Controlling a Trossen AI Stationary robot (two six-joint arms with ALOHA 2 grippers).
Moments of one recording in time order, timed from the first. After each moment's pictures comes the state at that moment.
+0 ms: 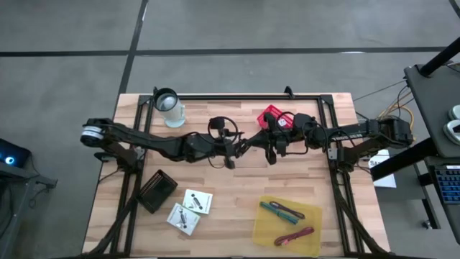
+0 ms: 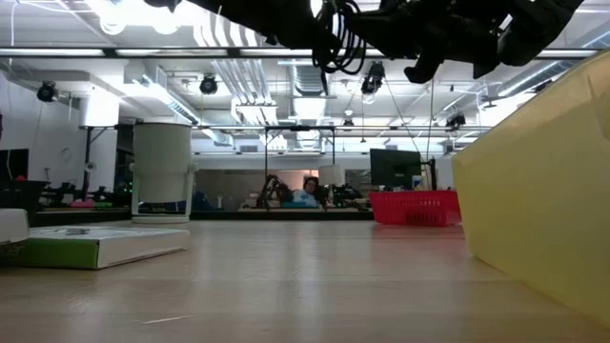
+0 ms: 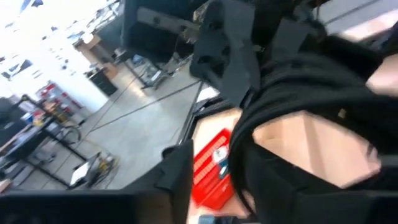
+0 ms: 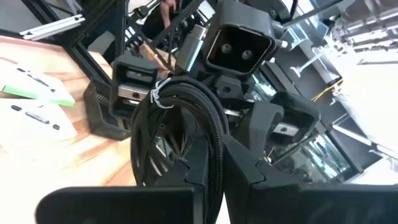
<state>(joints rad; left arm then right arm) -0.08 1.53 1.03 0.35 -0.52 0.48 -0.19 1.34 0.60 0.81 -0.40 -0.82</state>
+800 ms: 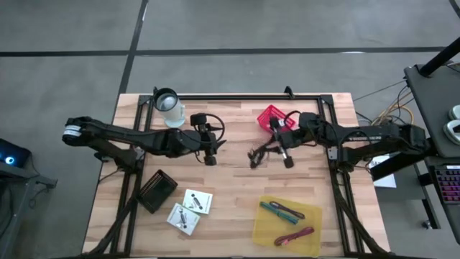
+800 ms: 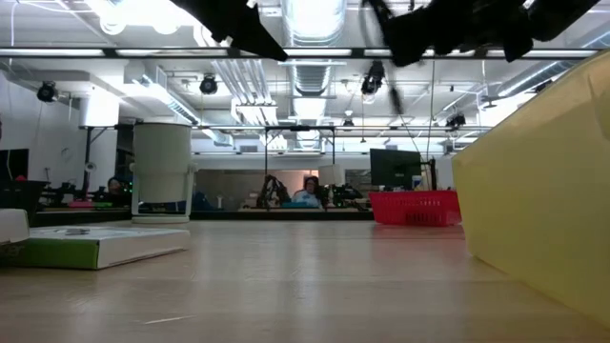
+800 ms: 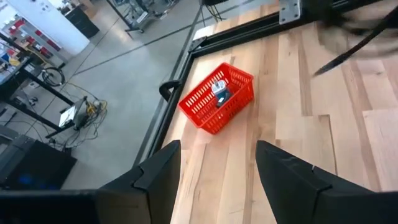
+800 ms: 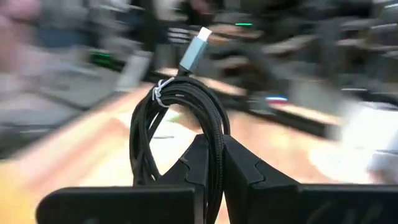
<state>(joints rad) -0.09 1.30 1.01 -0.14 -0.56 0.27 -0.19 1.10 0.60 0.33 -0.48 -0.24</state>
